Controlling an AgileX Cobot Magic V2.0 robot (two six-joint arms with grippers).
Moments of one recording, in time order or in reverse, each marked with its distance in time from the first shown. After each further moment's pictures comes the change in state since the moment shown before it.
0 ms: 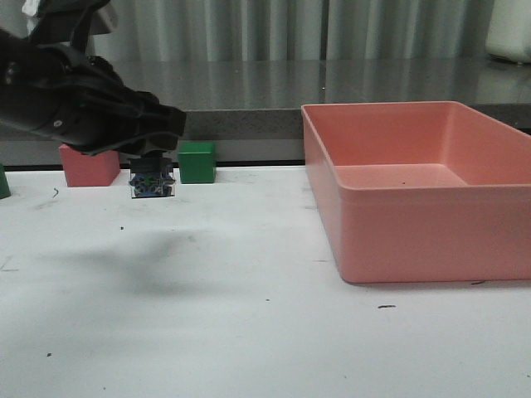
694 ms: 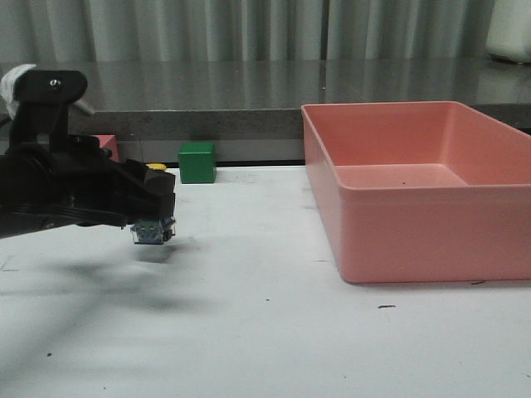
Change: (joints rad) left arm 0.000 0.236 0.164 0.002 -0.554 0.066; right arm 0.000 0.000 0.000 0.000 0.000 0.000
